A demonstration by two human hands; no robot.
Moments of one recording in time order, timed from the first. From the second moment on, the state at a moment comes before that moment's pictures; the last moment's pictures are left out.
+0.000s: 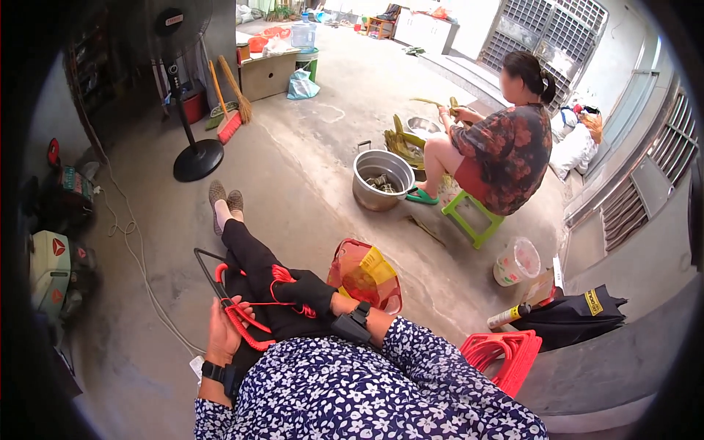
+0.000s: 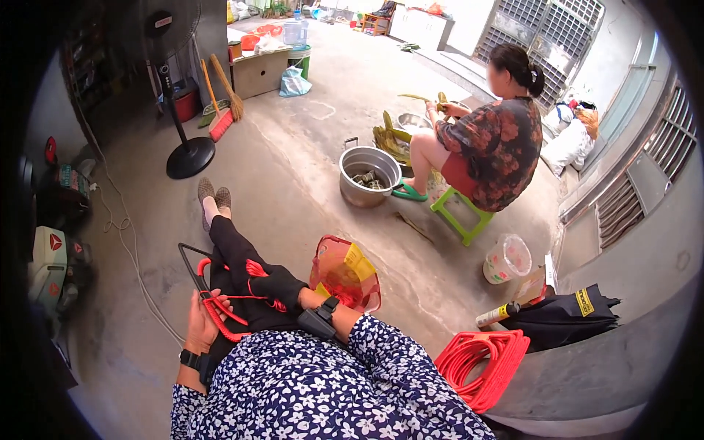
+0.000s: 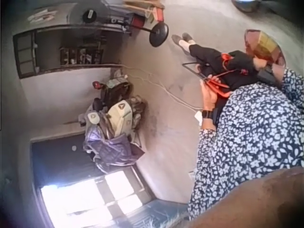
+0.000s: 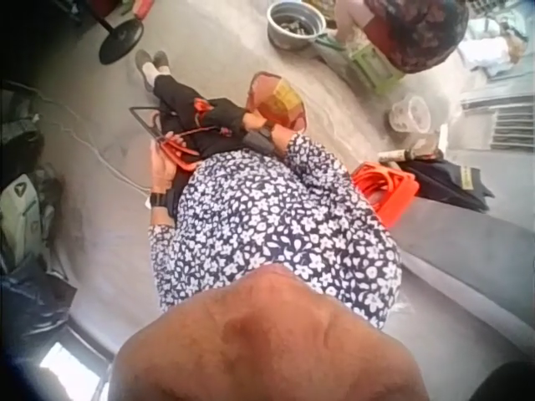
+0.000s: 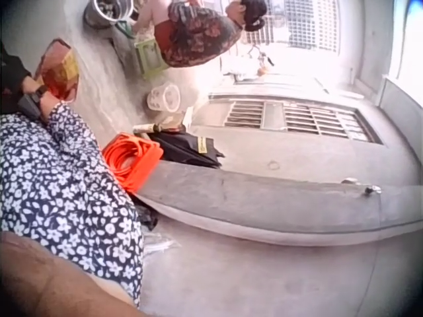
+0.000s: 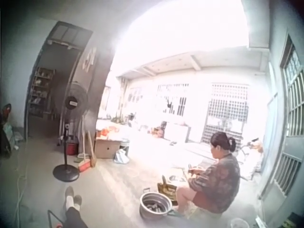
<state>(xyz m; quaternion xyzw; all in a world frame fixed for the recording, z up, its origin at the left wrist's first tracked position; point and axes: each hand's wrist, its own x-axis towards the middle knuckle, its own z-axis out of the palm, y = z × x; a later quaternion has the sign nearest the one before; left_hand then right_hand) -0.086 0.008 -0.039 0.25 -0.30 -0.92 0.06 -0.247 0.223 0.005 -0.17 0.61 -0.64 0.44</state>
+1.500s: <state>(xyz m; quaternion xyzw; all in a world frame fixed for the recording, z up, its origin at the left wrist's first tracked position) -0.080 -0.001 -0.062 0.27 -0.27 -0.92 0.07 -0.254 0.227 0.008 -0.13 0.61 -0.65 0.44</state>
